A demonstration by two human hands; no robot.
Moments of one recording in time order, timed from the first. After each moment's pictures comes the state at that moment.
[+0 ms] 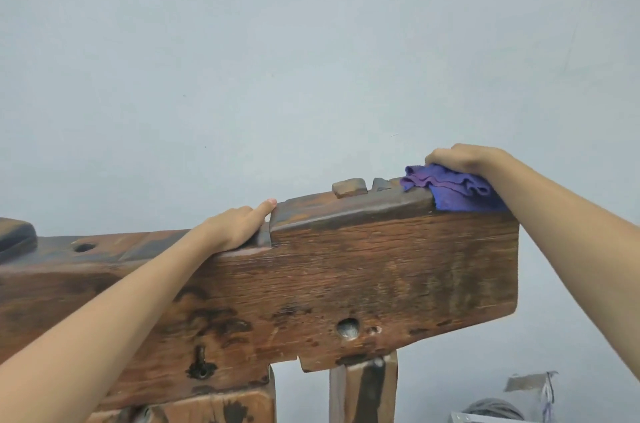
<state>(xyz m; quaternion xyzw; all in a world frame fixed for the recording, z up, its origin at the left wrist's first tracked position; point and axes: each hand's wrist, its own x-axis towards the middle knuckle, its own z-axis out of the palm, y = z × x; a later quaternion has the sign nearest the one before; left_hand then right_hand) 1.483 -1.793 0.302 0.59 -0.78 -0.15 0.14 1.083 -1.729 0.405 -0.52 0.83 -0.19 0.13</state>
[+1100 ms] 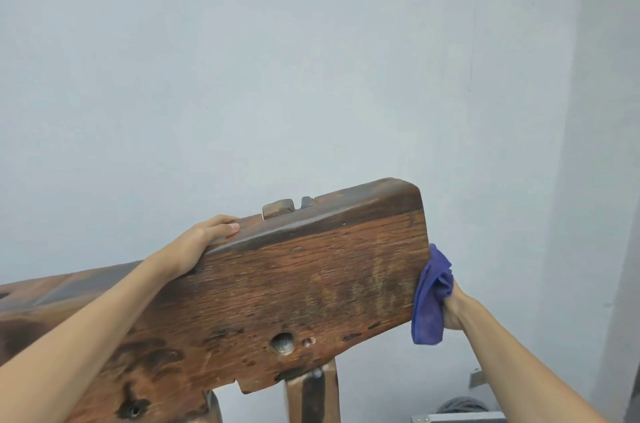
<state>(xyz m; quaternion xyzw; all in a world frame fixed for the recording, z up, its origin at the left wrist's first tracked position) 1.438 -1.779 0.310 0.43 -0.80 -0.32 0.28 0.985 -1.651 0.155 -0.20 0.62 -0.61 0.45</state>
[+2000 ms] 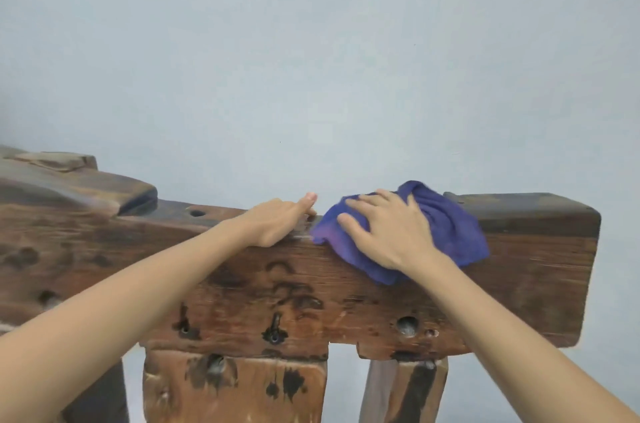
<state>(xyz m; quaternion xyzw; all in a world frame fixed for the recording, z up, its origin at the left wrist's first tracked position) 1.562 -1.755 0.305 0.51 -0.82 -0.16 0.19 1.339 -1.677 0.315 -0.74 0.62 -0.16 -0.20</state>
